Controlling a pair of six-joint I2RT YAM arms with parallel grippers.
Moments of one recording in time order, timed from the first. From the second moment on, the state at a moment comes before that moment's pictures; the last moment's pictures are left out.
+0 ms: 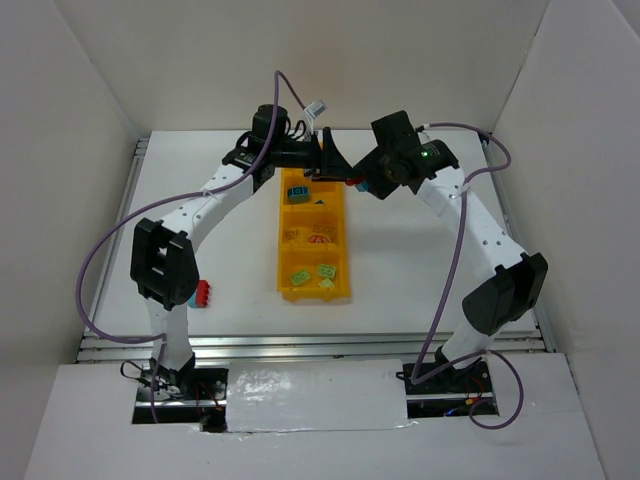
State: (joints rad) left arm -0.46 1.94 1.79 -0.17 0.89 -0.72; right arm 0.46 1.64 1.77 -0.98 0.22 1.22
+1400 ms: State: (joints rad) left arm -0.46 1.99 1.83 -0.19 0.91 -0.71; right arm 0.42 1.61 1.74 -0.90 0.15 1.22
